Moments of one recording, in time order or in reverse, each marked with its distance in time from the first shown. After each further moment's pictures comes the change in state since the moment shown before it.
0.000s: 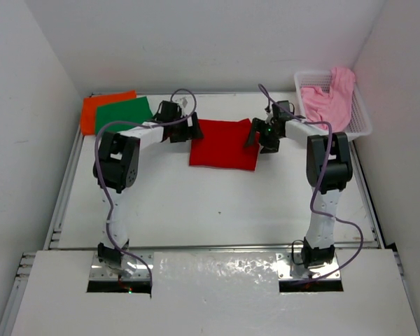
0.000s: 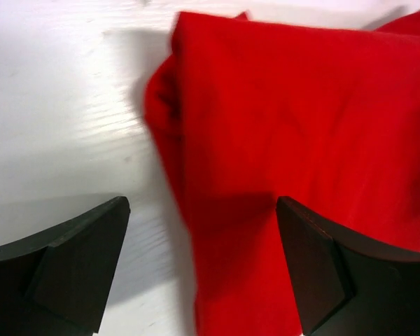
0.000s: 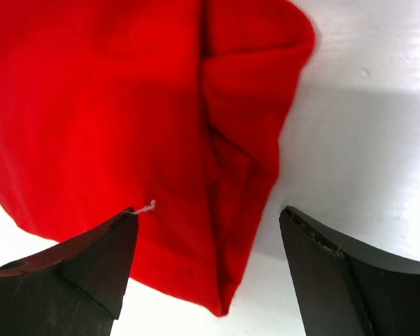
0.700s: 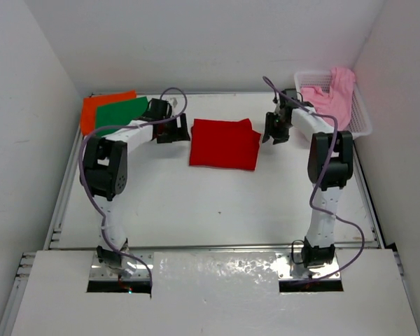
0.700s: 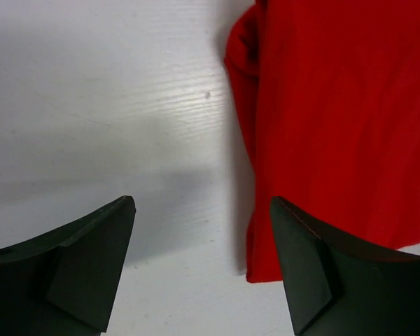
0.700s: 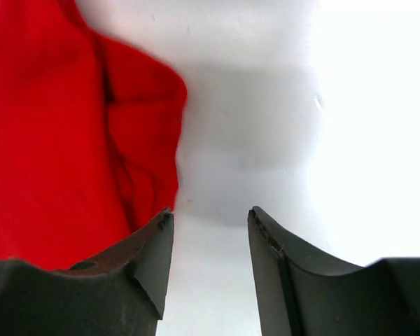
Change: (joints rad) left arm 0.053 -0.156 -0.074 -0.149 -0.090 0.099; right arm -0.040 0.081 0.259 -0.256 0.203 -0.172
